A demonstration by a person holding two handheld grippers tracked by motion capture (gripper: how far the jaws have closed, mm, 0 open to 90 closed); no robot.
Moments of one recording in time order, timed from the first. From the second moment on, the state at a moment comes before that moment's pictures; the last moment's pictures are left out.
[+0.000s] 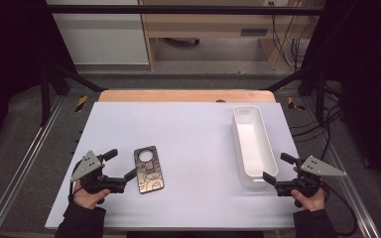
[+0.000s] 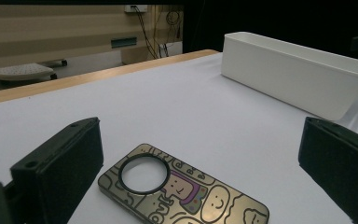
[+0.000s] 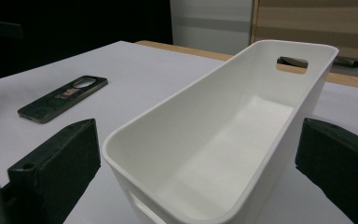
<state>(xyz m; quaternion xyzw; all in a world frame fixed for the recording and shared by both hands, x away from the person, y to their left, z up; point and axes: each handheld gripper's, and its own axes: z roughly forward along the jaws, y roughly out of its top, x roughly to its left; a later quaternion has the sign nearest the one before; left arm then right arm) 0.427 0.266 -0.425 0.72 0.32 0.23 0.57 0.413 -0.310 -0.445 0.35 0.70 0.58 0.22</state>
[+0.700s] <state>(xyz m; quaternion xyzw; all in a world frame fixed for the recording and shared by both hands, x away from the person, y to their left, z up) 0.430 0.255 -0.415 0.73 0.33 0.22 0.55 0.412 -0.309 -0.444 0.35 0.71 0.57 0.22</state>
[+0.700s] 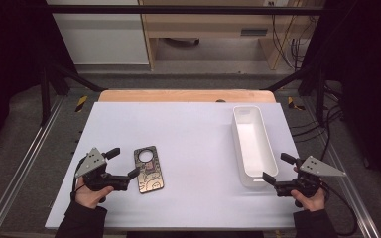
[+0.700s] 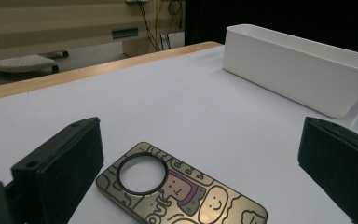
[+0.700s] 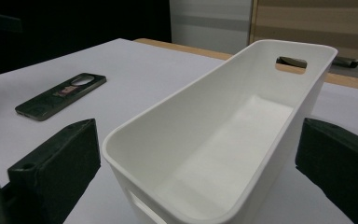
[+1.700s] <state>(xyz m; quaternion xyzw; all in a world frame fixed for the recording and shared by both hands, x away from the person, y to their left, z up) 0.446 0.199 -0.415 0.79 0.31 0.18 0.50 0.412 -0.310 -0.442 0.35 0.71 0.57 0.23</state>
